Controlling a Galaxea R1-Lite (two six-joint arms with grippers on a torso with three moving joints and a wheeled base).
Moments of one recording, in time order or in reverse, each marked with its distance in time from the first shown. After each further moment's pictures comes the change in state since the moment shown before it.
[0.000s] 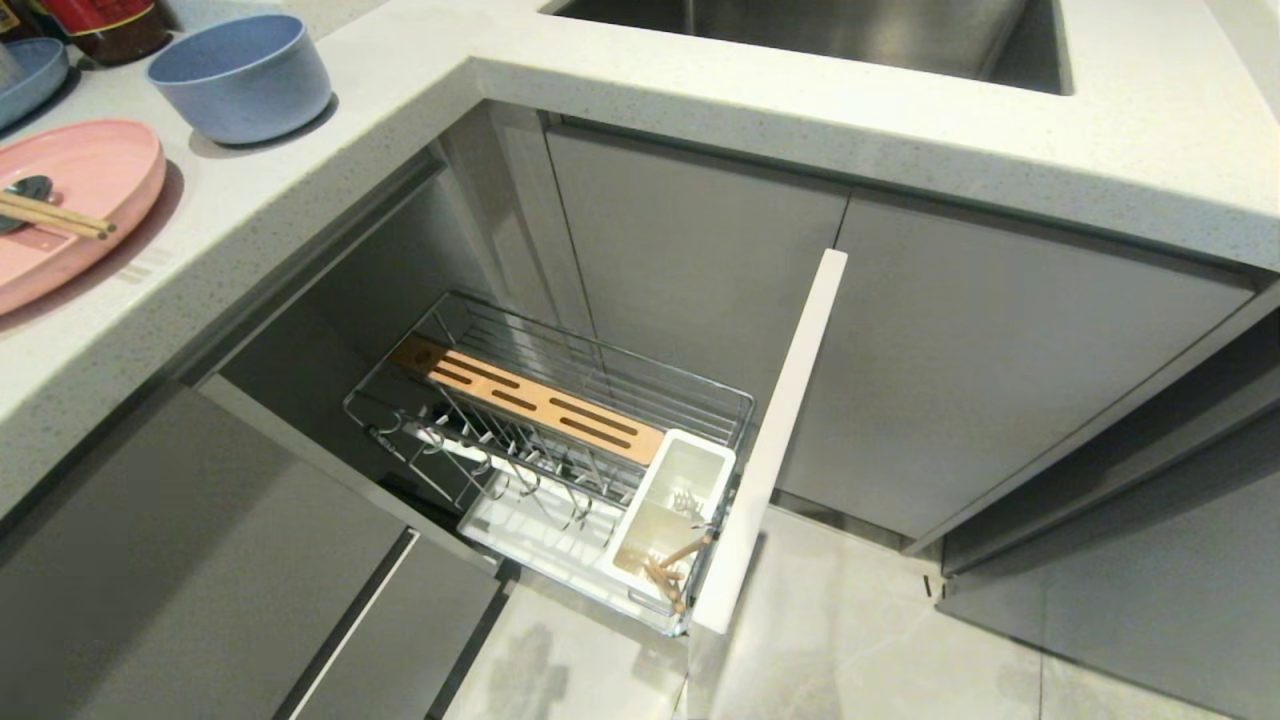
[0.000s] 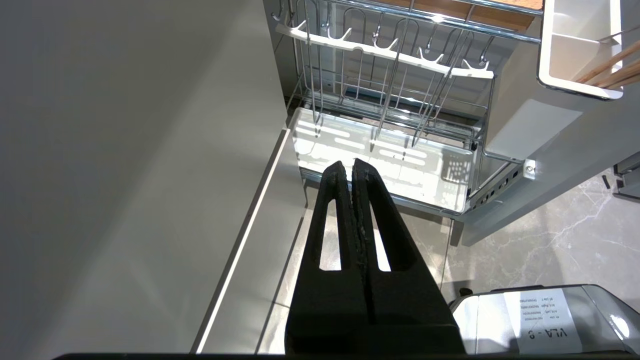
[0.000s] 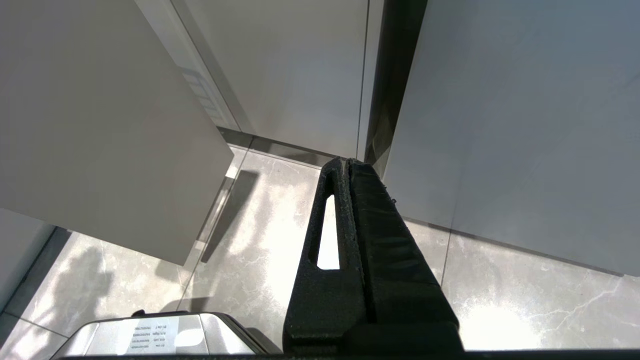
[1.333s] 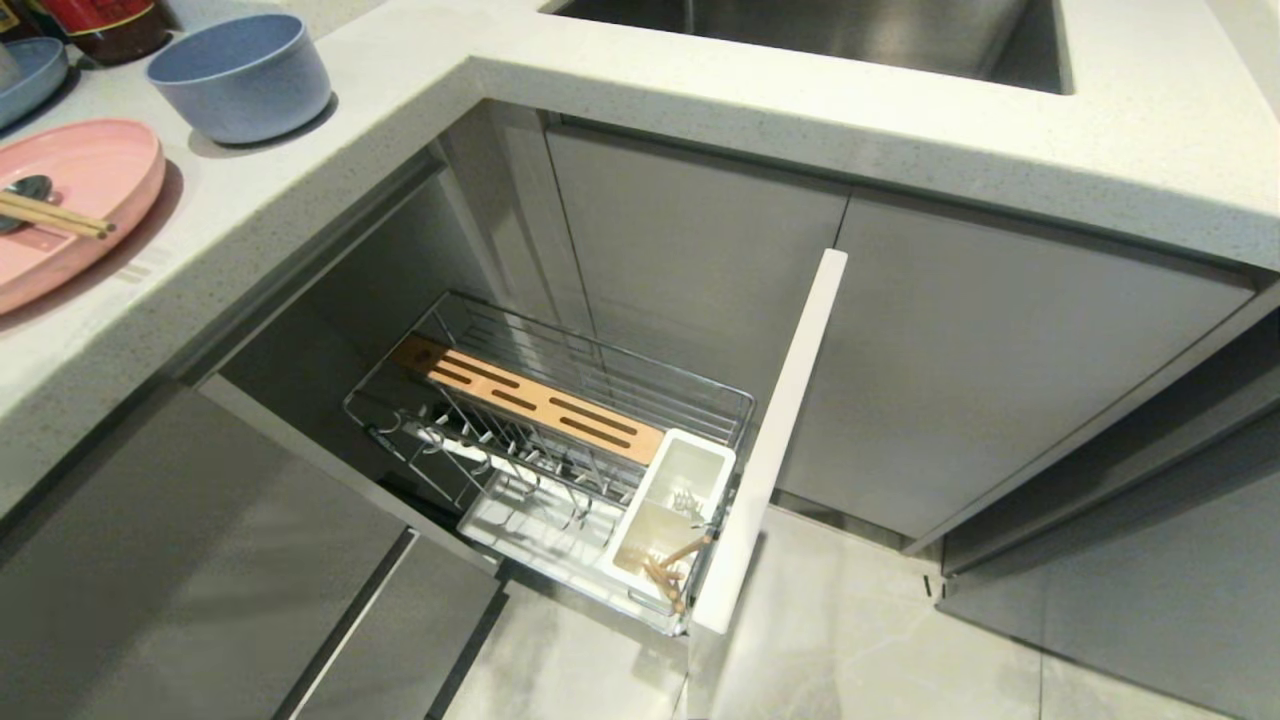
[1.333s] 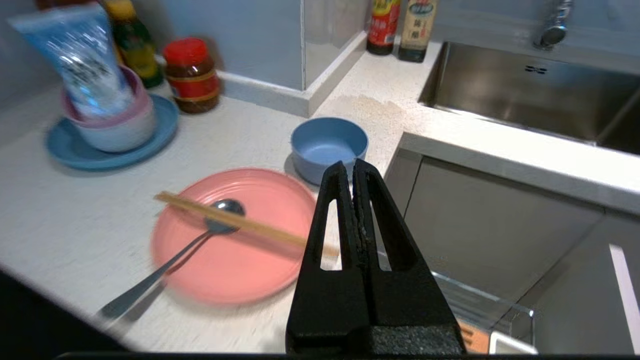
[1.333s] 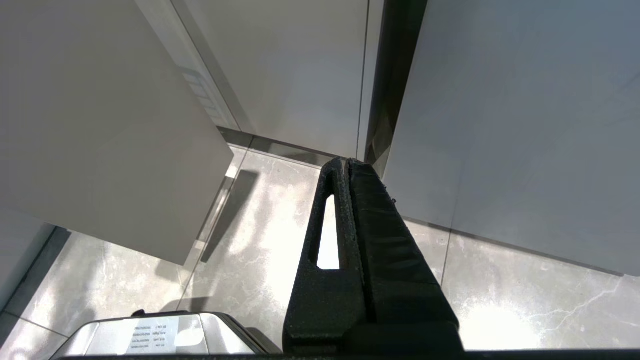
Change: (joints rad) left arm 0.024 0.781 -1.480 0.321 0.037 -0.075; right arm 0.000 0.000 0.000 0.000 0.000 0.000
